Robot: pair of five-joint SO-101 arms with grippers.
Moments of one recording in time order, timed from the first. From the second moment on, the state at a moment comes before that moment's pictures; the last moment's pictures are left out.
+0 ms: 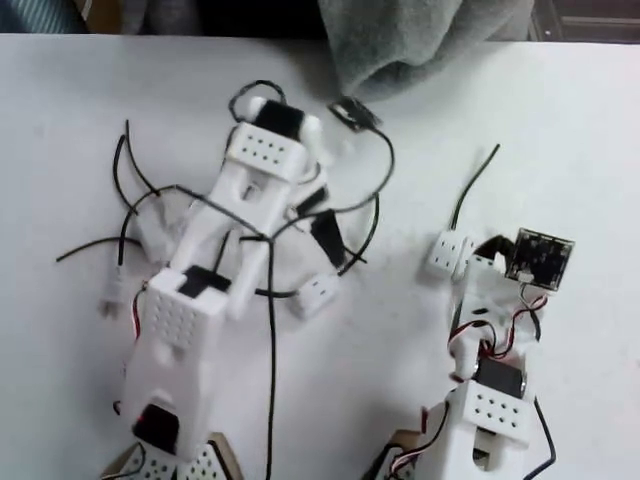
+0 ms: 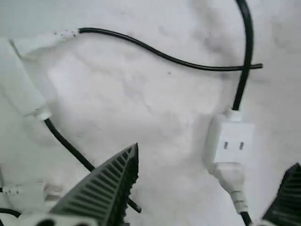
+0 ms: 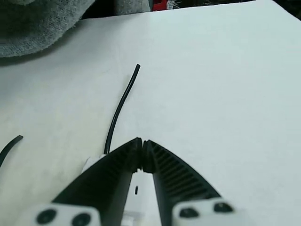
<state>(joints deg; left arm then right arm) 18.9 38.3 -42.3 102.3 -23.1 18.5 -68.1 89.7 10.5 4.1</state>
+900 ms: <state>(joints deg) 24.7 11.7 17.9 64.3 -19.8 18.4 -68.1 89.7 10.5 4.1</state>
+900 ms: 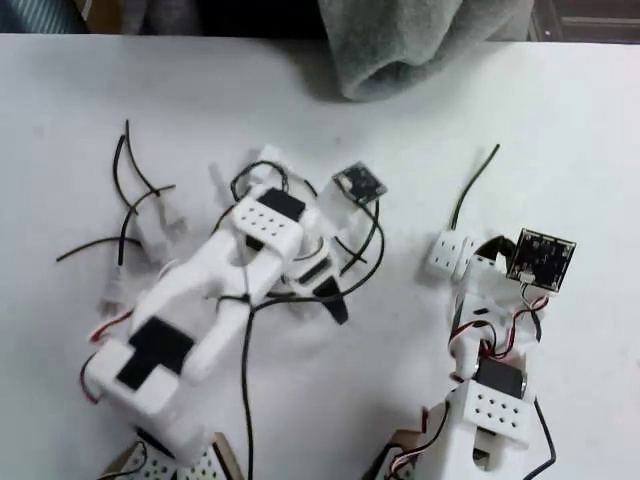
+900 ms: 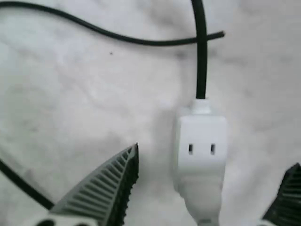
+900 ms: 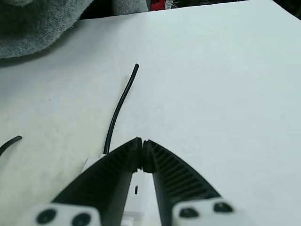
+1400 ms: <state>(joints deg) 25.5 19.6 14.5 64.4 -21.5 18.4 -68.1 89.7 10.5 4.1</state>
